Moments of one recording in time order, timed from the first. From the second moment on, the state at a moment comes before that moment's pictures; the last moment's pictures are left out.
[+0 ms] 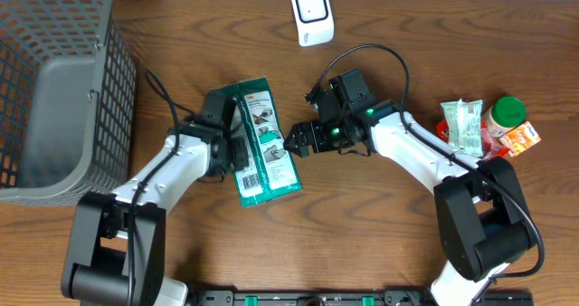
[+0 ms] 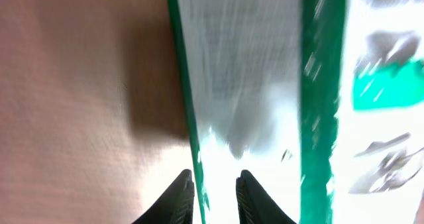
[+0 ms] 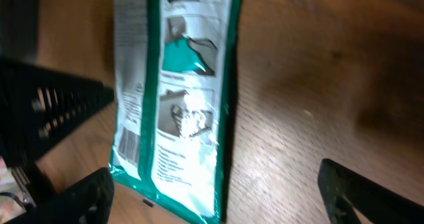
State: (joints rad) left arm -0.25 1.66 0.93 -0.60 0.07 -0.45; right arm 0.46 1.87 1.18 -0.44 -0.55 0.26
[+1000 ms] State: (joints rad) left arm -0.25 1.79 0.99 -0.55 0.08 -0.44; right arm 0.53 2.02 1.18 -0.29 -0.67 0.36
